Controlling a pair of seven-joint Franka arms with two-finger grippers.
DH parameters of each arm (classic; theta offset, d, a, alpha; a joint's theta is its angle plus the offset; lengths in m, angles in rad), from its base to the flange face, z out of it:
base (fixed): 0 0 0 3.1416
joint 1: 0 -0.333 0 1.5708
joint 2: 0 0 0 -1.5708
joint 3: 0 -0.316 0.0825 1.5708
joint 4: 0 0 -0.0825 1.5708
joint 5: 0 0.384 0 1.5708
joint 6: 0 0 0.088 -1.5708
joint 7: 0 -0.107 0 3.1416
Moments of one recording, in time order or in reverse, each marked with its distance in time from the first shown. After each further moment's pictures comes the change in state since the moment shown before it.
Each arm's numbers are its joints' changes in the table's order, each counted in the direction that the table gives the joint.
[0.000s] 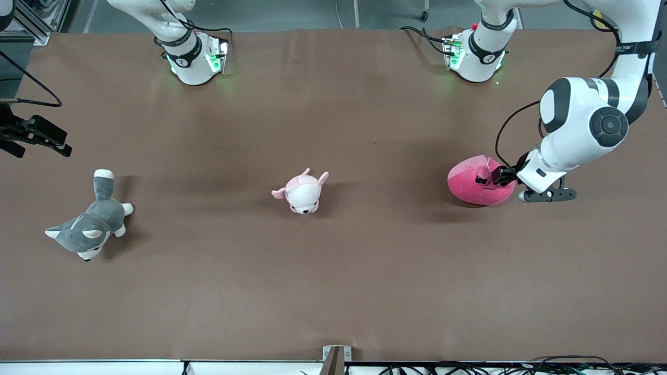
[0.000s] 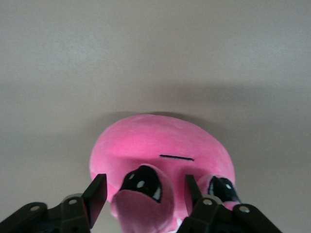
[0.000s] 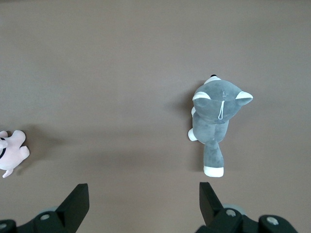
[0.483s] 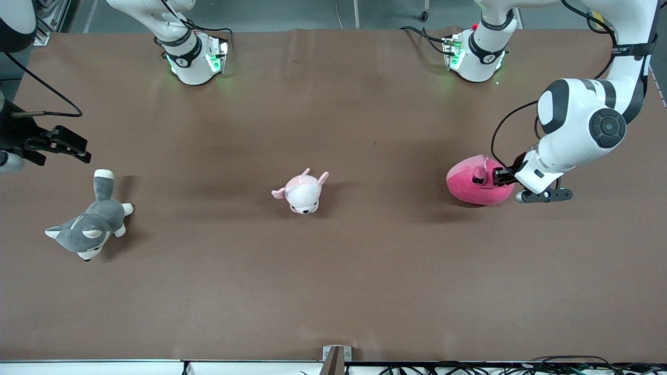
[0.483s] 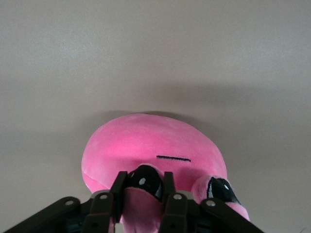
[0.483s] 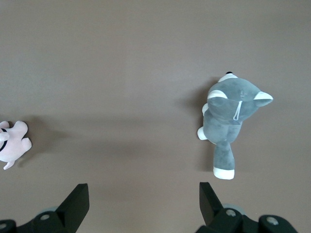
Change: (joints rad) left arm 0.000 0.002 0.002 0.001 -0.025 -0.002 0.002; right arm -0.043 0.047 -0.007 0.001 0.000 0.000 0.000
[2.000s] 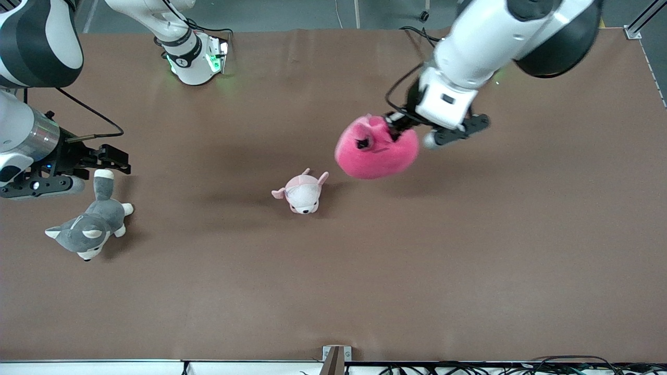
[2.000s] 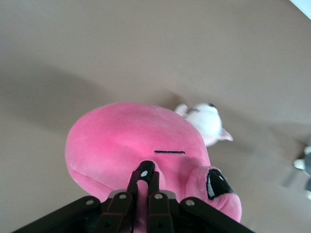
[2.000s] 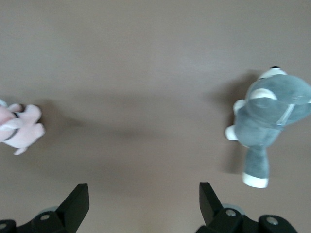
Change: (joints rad) left arm 0.159 0.074 0.417 -0.671 -0.101 -0.373 0.993; right arm -0.061 0.082 -0.002 0.001 0.079 0.000 0.000
